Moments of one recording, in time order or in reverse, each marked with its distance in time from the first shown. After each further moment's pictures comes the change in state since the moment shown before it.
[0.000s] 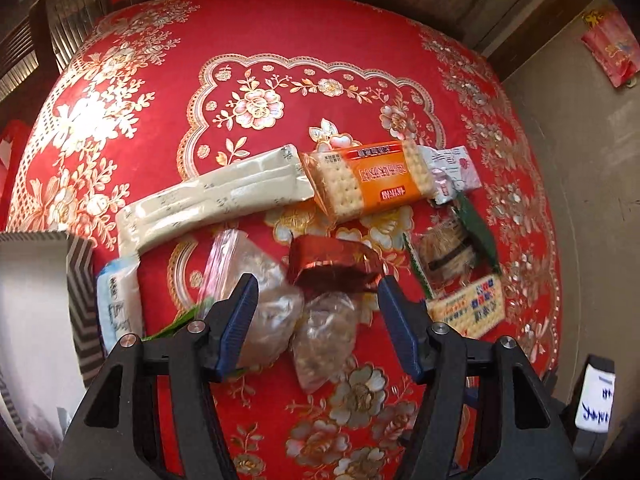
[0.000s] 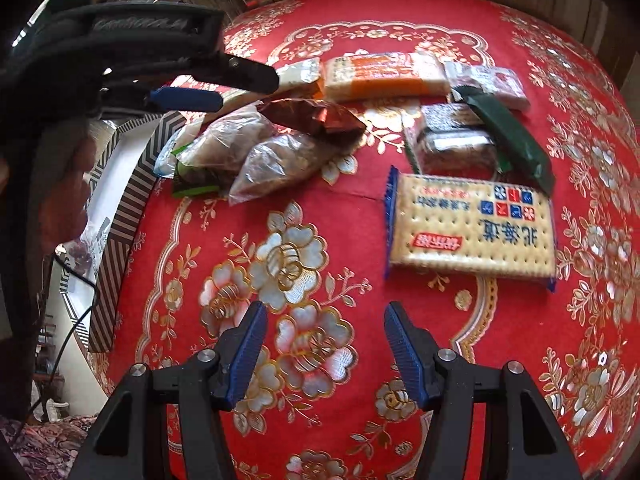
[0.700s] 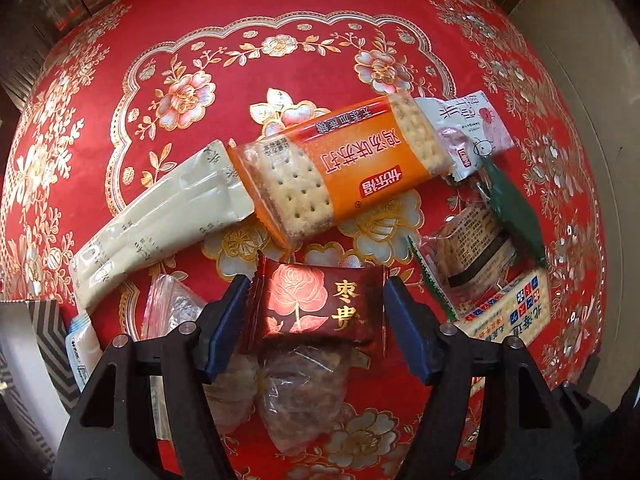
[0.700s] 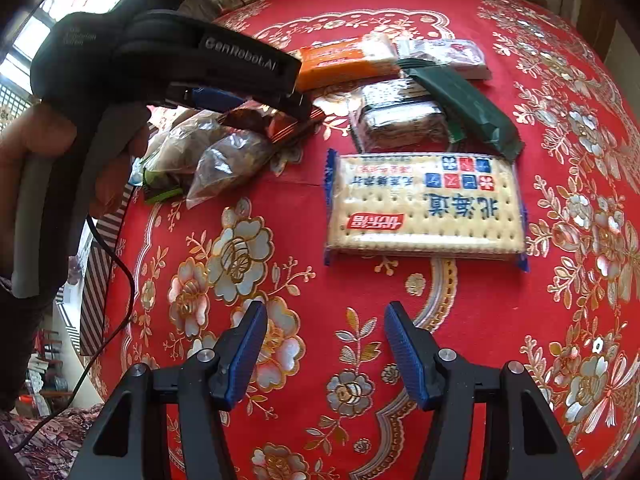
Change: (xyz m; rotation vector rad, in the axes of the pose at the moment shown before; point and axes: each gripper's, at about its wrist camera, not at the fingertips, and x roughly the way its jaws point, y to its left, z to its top) left arm 0.064 -0.041 0.020 0.161 0.126 0.102; right arm -0.003 -0.040 -0.006 0.066 0.001 -0.003
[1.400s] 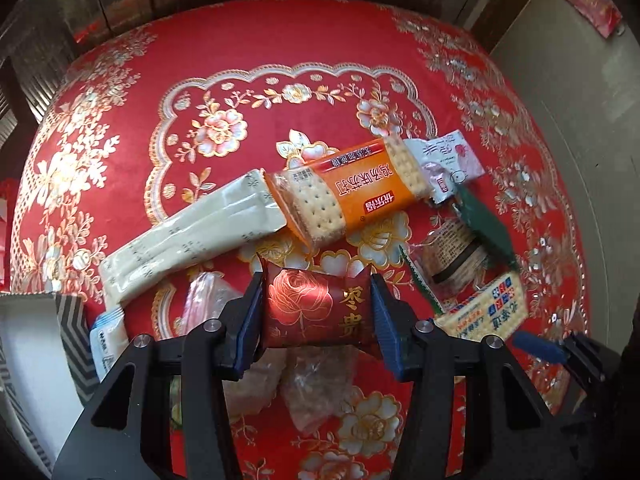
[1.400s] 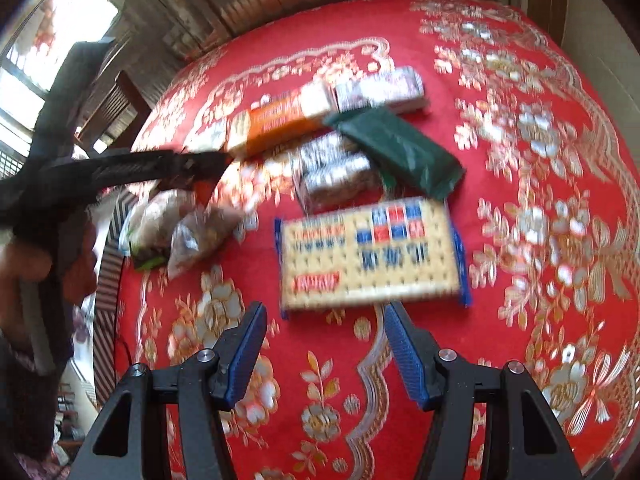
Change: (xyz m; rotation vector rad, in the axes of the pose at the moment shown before) left arm -0.047 0.021 -0.022 -0.013 -0.153 -0.044; right arm -0.034 -0.031 0.033 0.116 -0.124 -0.046
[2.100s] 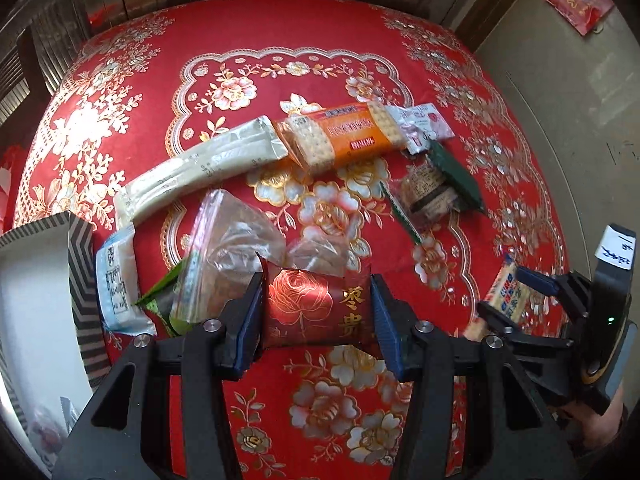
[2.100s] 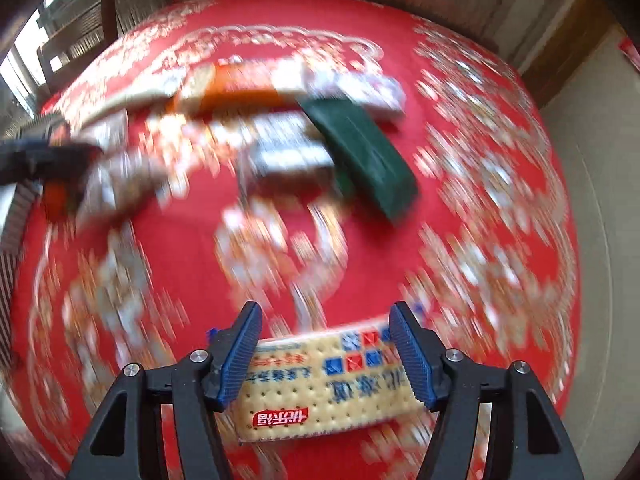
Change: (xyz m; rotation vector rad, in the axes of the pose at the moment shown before) left arm -0.029 -0.001 -0.056 -0.014 0.007 -0.050; right arm 0.010 -0.002 -0.028 -0.180 0.068 -0.371
